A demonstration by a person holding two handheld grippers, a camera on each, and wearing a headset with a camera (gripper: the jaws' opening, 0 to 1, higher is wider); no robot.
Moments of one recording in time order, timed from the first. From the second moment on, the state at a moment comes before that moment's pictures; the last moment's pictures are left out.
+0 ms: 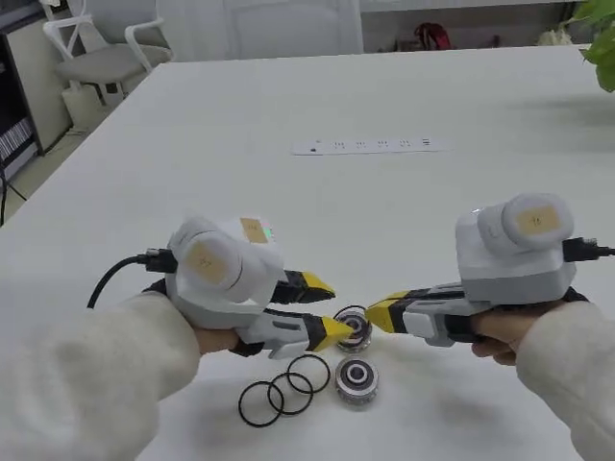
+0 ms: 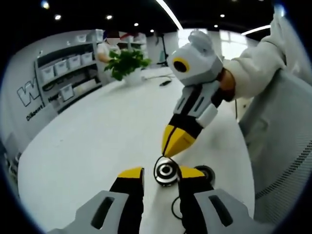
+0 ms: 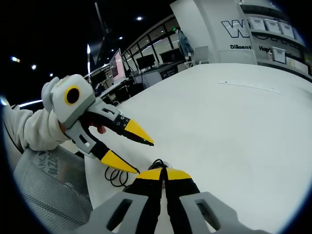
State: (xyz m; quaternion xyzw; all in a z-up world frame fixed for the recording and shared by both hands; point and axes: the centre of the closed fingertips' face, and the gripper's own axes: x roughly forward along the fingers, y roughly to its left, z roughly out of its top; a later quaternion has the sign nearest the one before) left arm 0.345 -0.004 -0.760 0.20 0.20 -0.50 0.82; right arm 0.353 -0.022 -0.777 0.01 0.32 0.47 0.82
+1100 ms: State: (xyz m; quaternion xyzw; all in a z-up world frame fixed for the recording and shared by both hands) left arm 0.337 0.026 -0.708 0.15 0.18 -0.48 0.85; right arm 0.361 -0.027 -0.751 0.05 0.29 0.46 0.84
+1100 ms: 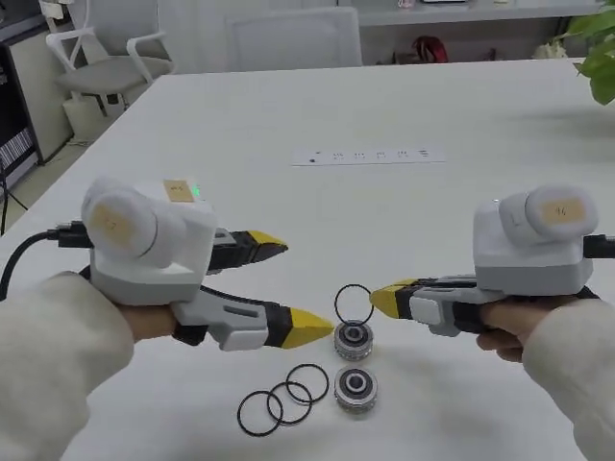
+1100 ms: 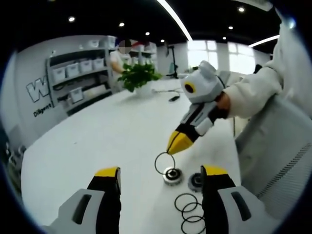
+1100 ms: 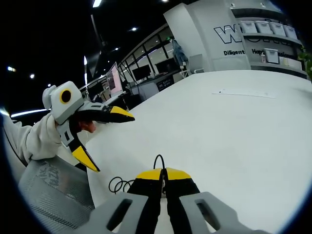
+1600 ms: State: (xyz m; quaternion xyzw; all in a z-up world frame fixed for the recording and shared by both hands) left arm 0.322 0.061 -0.697 0.13 0.18 -0.45 0.87; right arm 0.359 -0.016 -0.738 0.05 0.28 0.47 0.83
